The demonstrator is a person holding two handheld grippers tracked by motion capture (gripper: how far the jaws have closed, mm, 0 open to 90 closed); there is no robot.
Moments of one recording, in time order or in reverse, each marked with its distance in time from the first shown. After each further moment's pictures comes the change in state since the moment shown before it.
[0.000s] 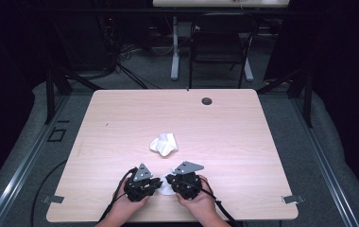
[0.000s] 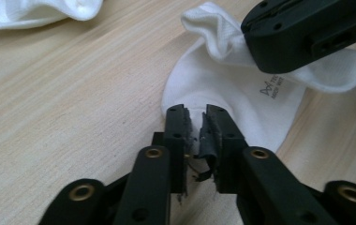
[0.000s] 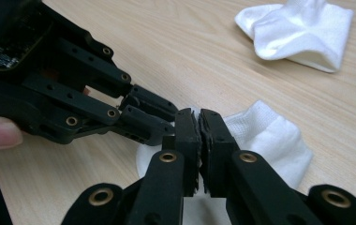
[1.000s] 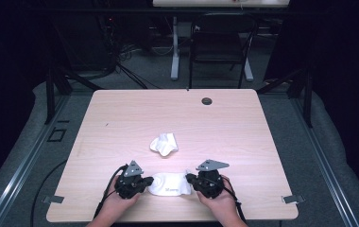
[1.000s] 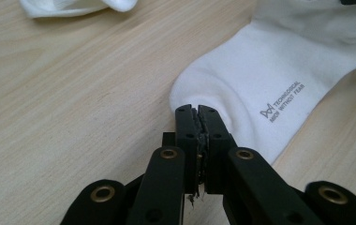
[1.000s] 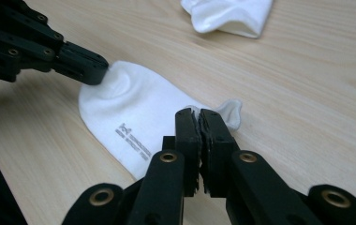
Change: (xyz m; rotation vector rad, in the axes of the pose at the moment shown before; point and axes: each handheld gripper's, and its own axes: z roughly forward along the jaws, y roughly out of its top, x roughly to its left) left arm 0.018 -0.001 -0.021 0.036 0.019 -0.037; right arm -0.041 -0.017 -0.043 0.034 -0.031 0.095
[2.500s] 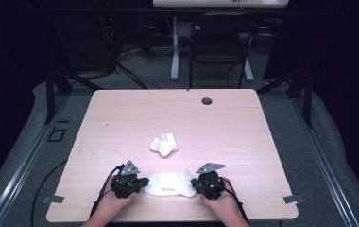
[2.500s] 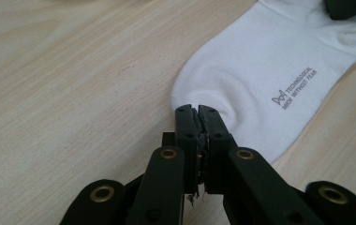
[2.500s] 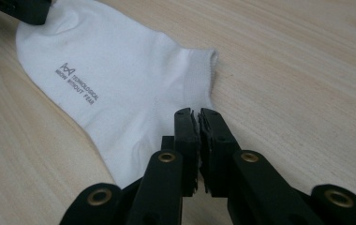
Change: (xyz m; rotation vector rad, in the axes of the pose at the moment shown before) left arm 0.011 -0.006 -0.003 0.050 0.000 -0.016; right arm -0.013 -0.017 0.019 0.131 -0.052 -0.023
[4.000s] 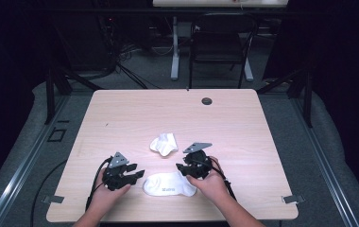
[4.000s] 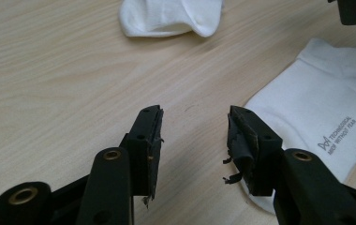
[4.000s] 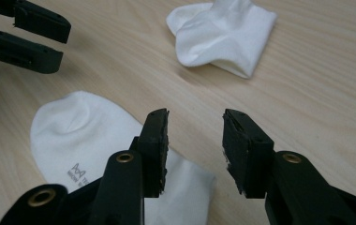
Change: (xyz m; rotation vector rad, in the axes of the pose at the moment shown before) left arm 0.028 0.005 -0.015 -0.137 0.081 -0.065; right arm 0.004 0.073 0.011 -0.064 0.008 -0.072
